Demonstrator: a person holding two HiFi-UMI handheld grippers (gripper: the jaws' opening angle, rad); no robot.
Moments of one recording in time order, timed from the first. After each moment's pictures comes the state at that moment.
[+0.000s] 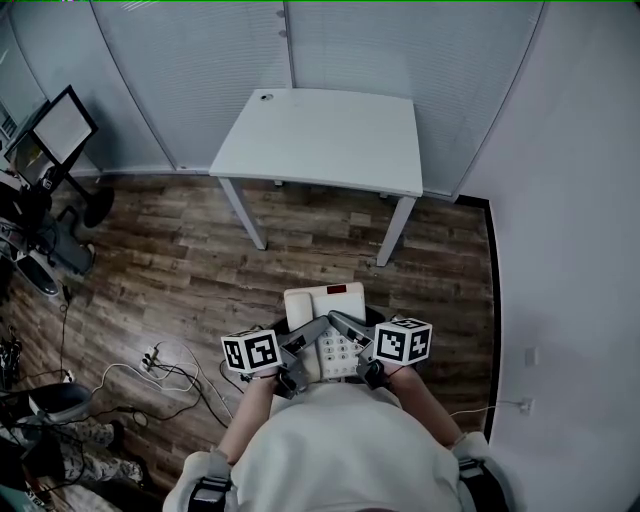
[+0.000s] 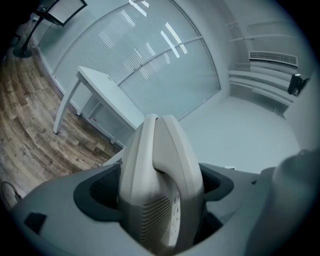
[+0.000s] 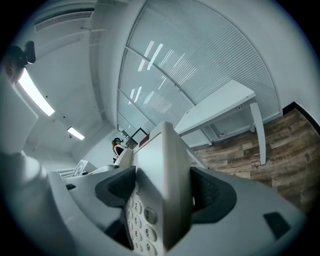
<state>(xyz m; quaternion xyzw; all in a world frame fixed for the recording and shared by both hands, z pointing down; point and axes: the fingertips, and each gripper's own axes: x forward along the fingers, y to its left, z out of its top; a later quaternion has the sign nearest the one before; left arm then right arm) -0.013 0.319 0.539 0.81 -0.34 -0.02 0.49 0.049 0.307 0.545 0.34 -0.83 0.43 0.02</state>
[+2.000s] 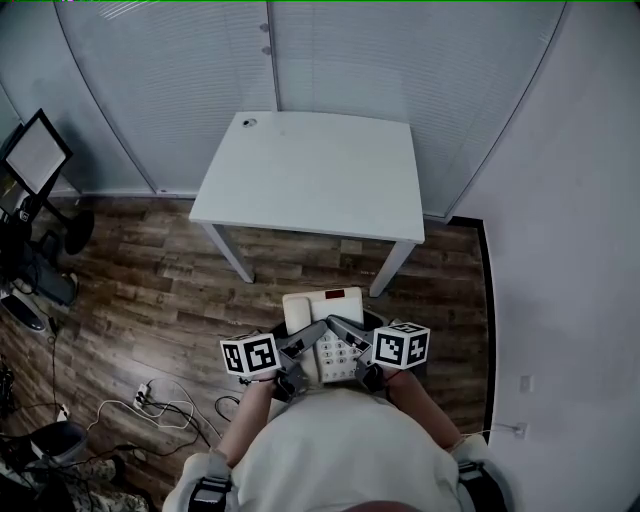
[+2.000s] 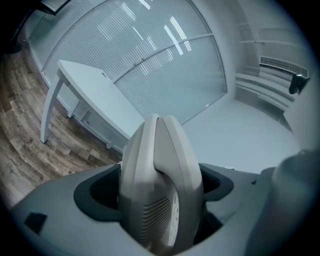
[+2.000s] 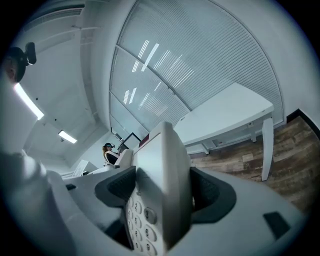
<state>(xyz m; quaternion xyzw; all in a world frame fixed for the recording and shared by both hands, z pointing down) -0.021 0.141 0.542 0.81 -0.31 -0.02 0.50 0.042 0.133 0.545 0.37 -0.83 0.43 0.03</state>
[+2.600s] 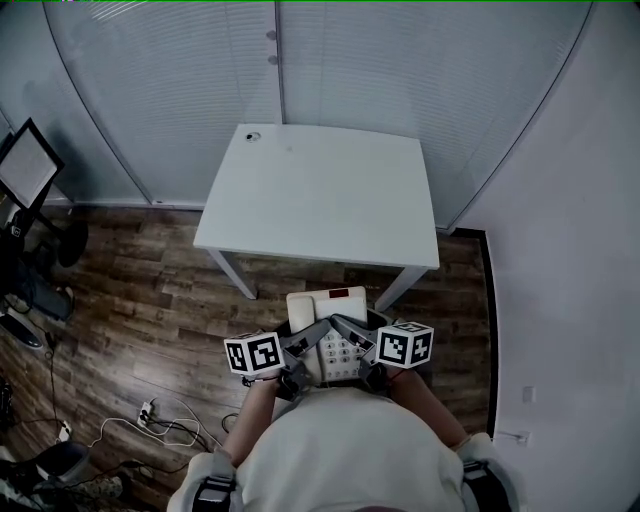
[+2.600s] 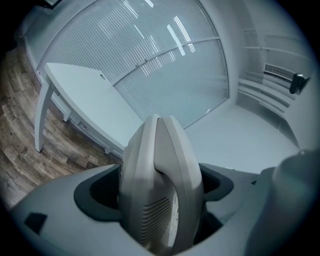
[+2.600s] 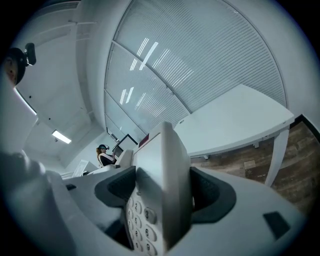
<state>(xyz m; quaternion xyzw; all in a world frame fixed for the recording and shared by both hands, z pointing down) -0.063 0.027 0.537 0.81 -0.29 -0.02 0.50 0.000 0.021 0.537 0.38 -0.82 0.43 0.03</state>
